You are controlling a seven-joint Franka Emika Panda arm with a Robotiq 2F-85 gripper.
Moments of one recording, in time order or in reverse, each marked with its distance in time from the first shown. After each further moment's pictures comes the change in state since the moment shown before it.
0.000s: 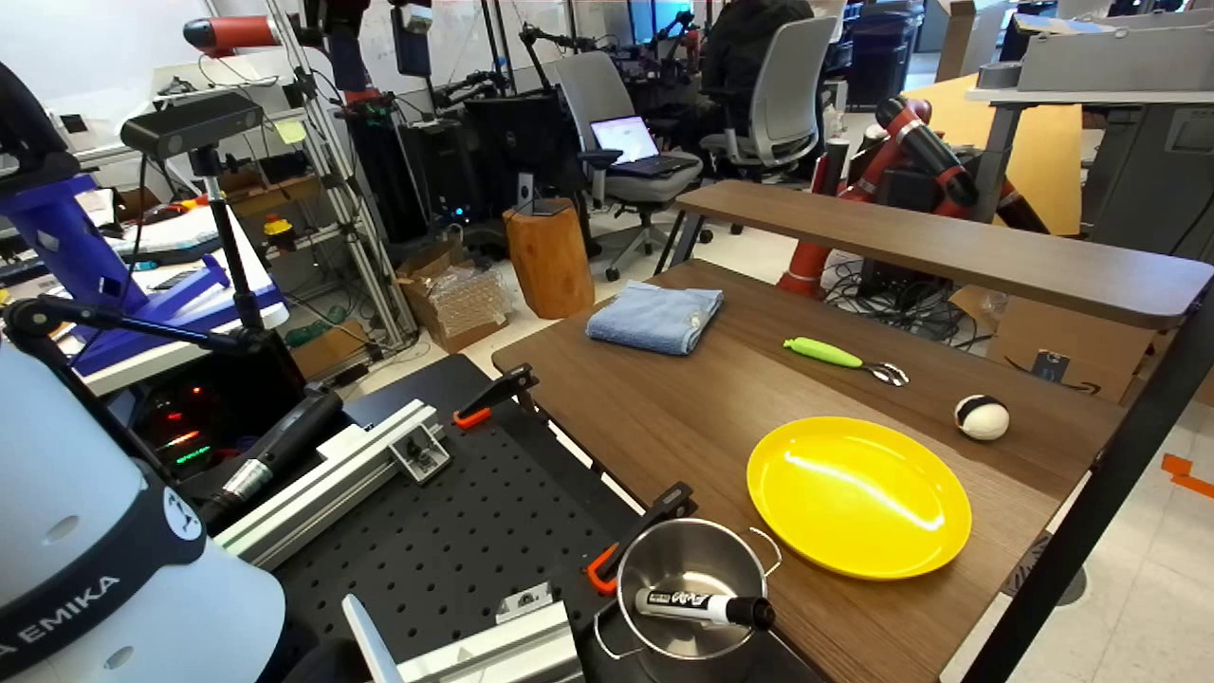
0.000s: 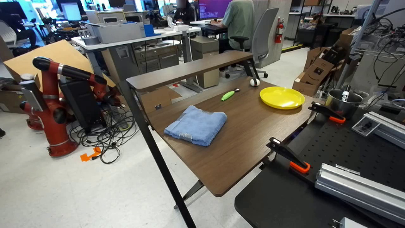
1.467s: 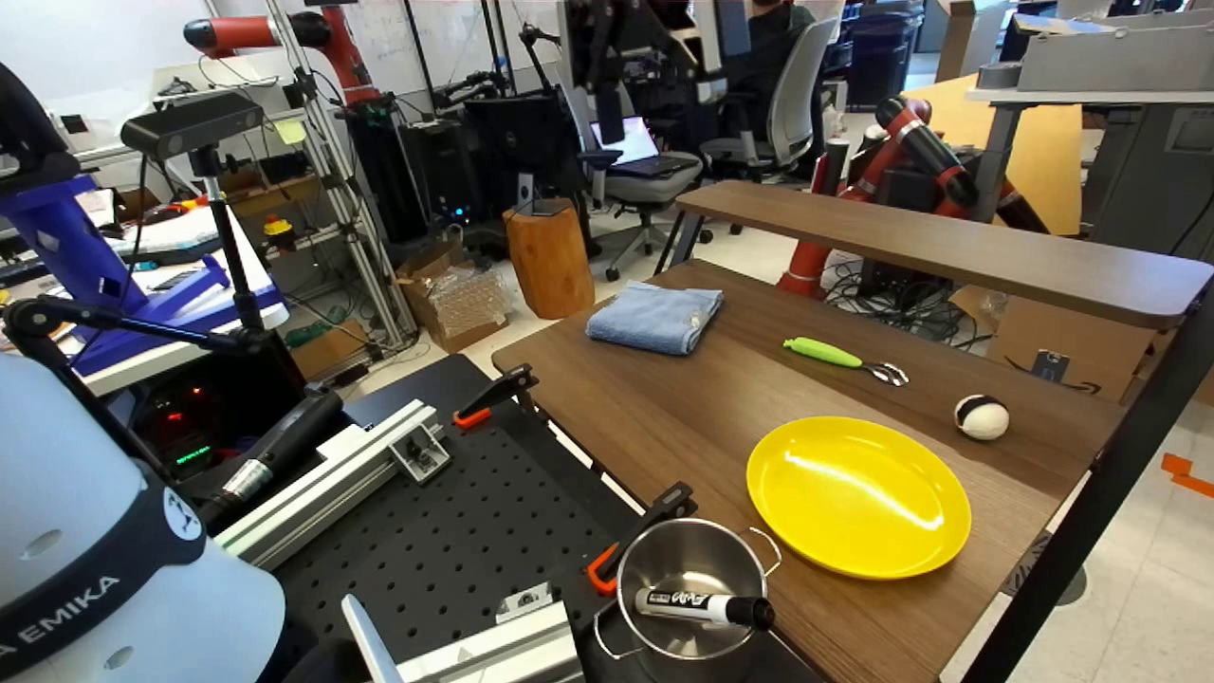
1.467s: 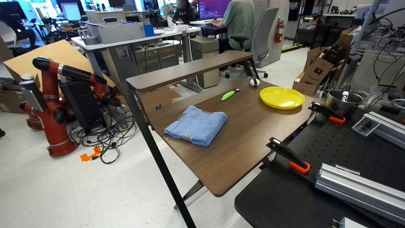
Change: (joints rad) arm -0.151 0.312 -0.218 0.040 -0.124 0.517 -0.083
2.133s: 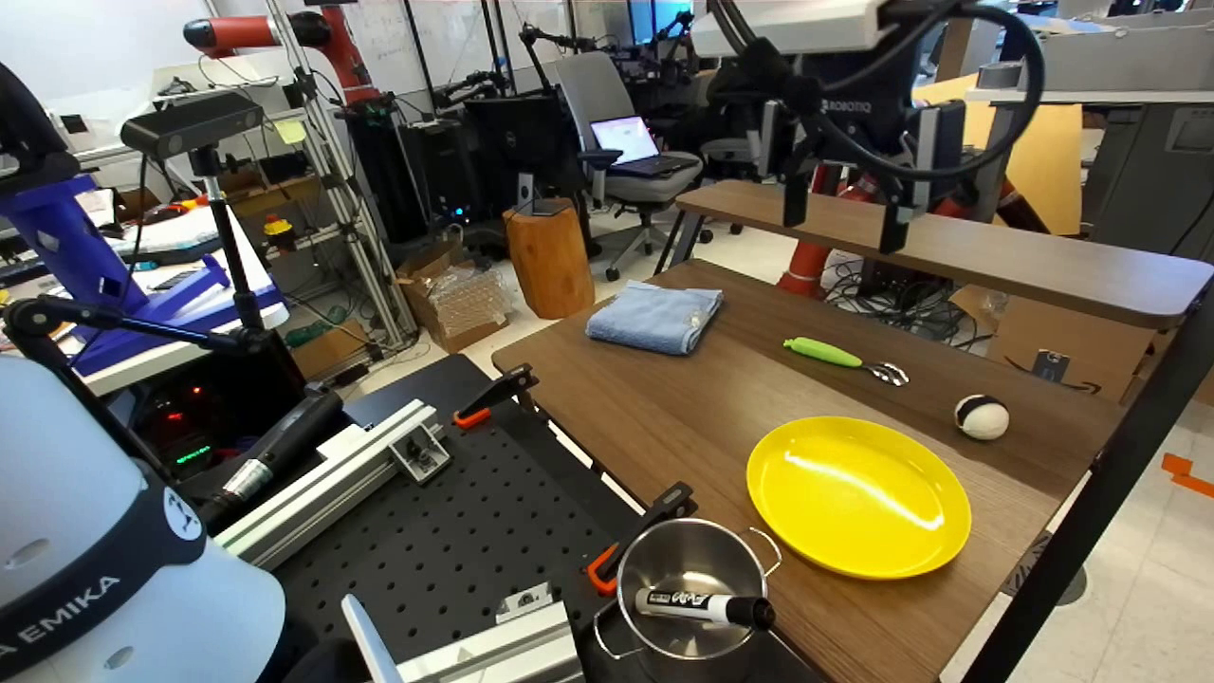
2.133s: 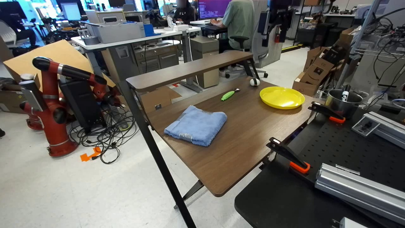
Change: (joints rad) arm -0.097 0.496 -0.066 0.330 0.092 0.162 -0.022
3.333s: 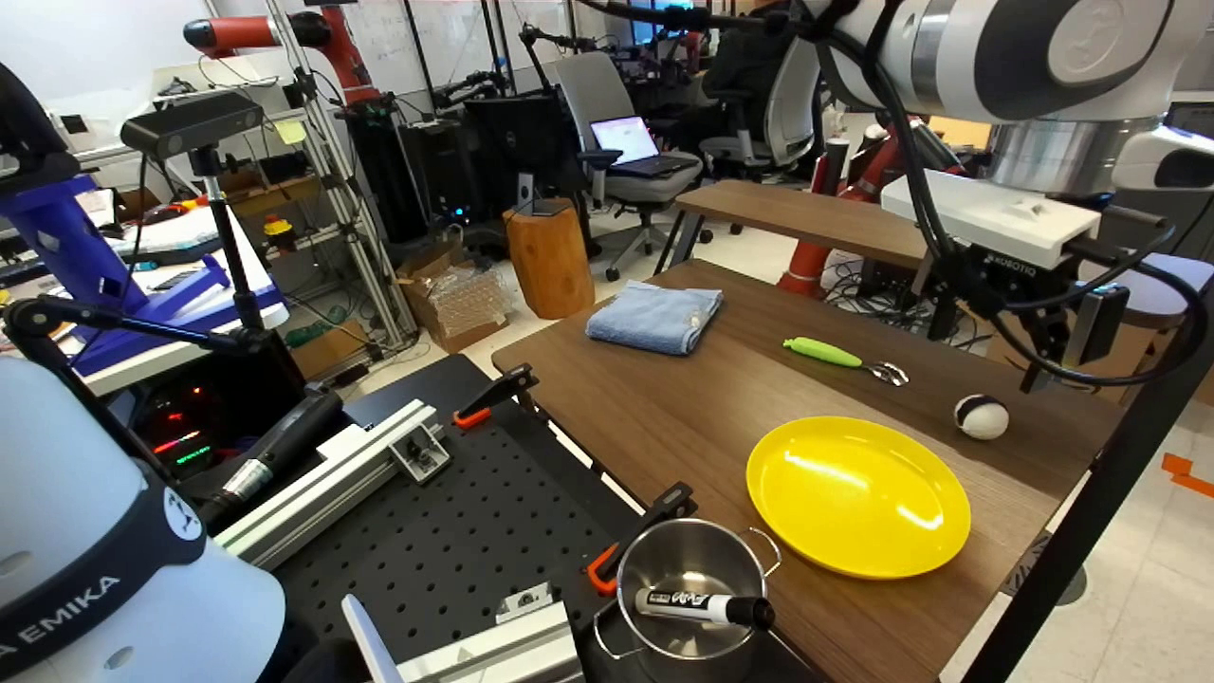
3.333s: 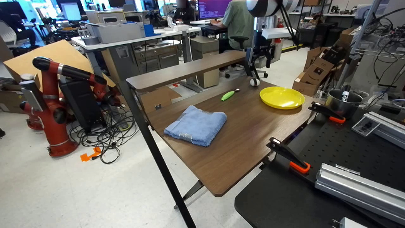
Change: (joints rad) arm -0.125 0.584 0.005 0.569 0.096 -0.024 0.039
